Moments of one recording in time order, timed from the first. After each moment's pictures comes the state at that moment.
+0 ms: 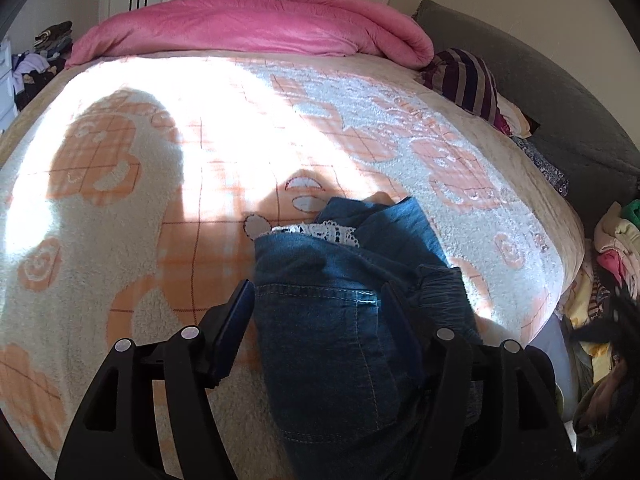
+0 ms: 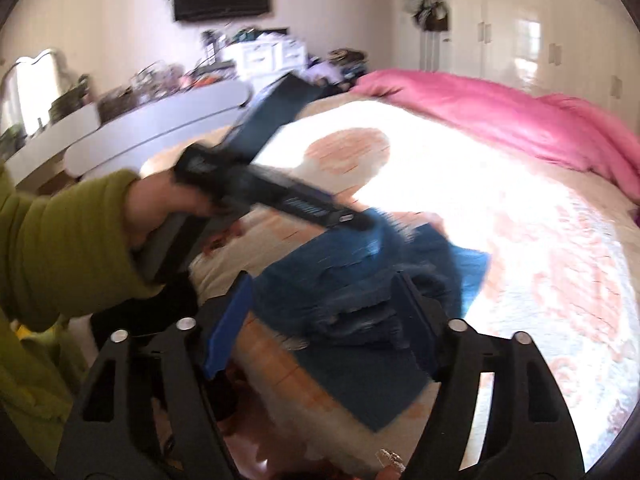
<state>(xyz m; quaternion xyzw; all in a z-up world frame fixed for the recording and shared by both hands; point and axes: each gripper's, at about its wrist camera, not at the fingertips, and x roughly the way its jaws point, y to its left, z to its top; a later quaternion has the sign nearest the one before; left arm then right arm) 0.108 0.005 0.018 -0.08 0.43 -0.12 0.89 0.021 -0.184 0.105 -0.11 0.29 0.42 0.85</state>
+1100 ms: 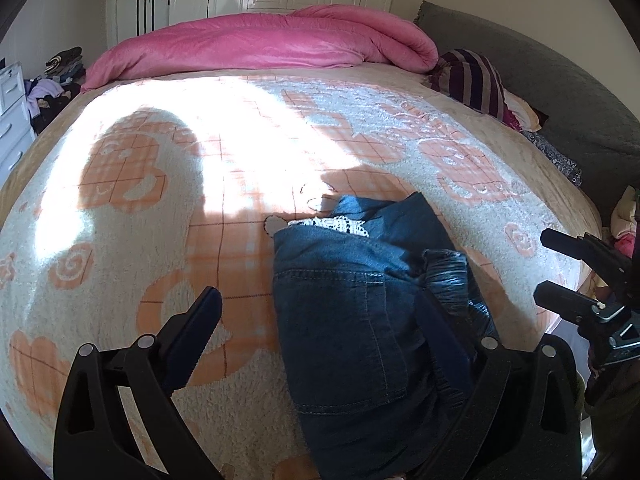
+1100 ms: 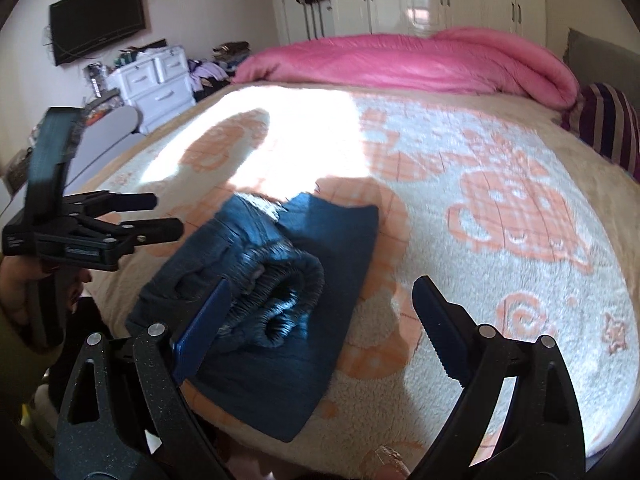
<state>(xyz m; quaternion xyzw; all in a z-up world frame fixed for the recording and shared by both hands) 0.083 0.003 0.023 -0.04 0.41 -0.09 0.91 0.086 -0.216 0.050 -0.04 0.38 0.25 0.89</state>
